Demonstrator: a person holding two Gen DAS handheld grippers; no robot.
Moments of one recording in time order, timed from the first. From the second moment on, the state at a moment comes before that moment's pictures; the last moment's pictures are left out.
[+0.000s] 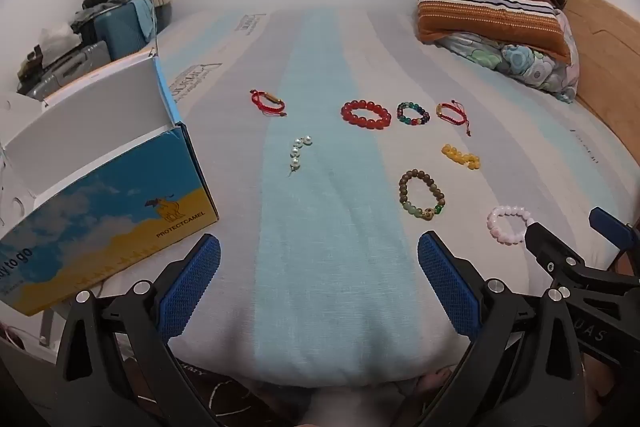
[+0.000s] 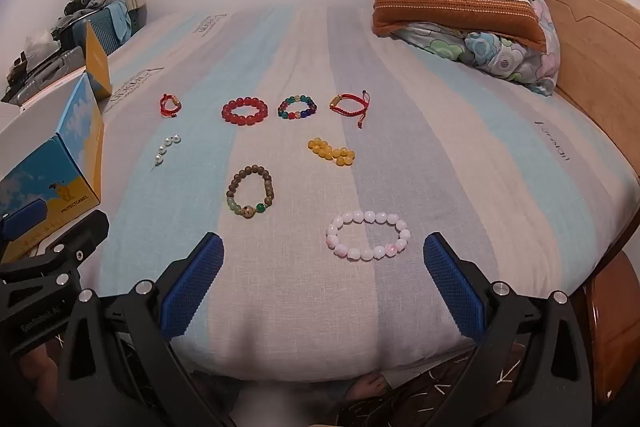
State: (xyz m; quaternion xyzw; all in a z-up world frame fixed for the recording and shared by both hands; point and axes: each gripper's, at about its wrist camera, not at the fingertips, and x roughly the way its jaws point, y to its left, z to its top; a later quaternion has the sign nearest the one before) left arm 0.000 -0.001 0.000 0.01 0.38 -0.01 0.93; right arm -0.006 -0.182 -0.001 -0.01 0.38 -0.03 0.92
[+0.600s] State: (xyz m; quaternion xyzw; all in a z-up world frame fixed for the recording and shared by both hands) left arm -0.008 0.012 0.012 -0.01 0.37 0.00 0.93; right arm -0.007 -0.180 -0.002 -0.01 0.38 -0.02 0.93
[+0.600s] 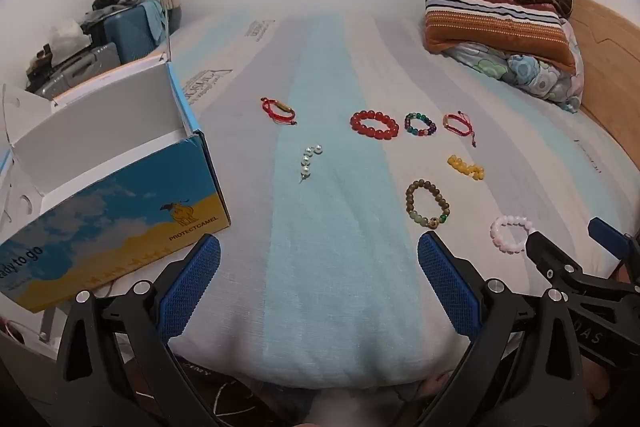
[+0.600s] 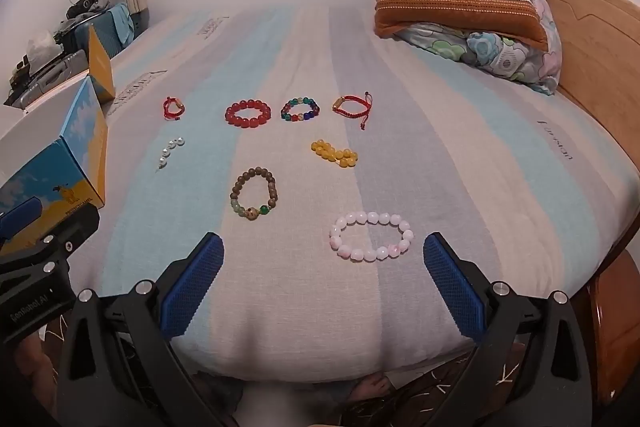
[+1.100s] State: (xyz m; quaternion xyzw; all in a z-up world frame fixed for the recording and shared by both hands) left arm -0.007 0.007 0.012 0.00 0.36 0.01 0.93; right arm -0.009 -0.180 0.002 0.00 0.37 -0.02 0.93
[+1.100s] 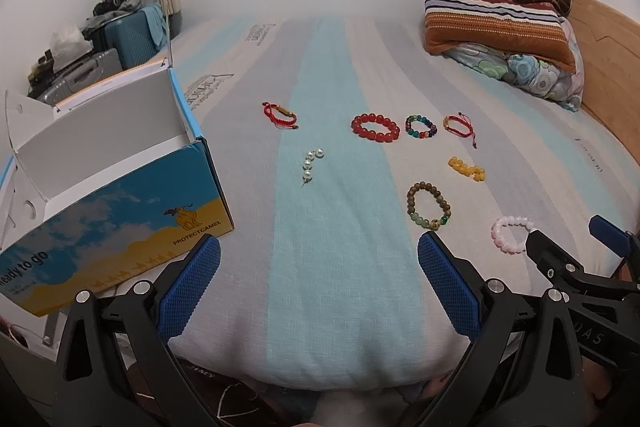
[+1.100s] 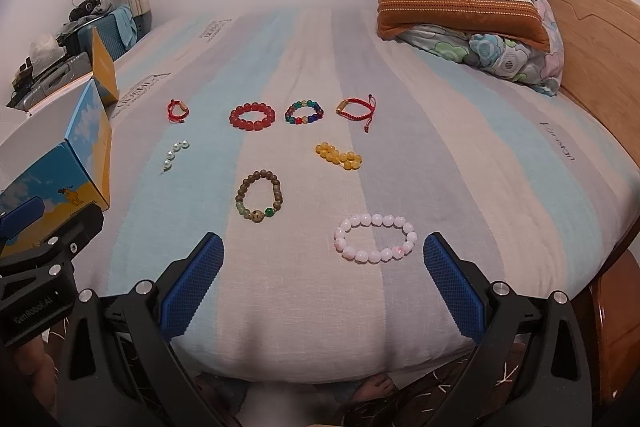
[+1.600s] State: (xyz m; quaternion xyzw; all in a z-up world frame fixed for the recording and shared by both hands) left arm -0.006 0.010 0.010 0.00 0.36 0.01 0.93; right arm -0.008 -0.179 0.003 0.00 0.37 -0.02 0.93
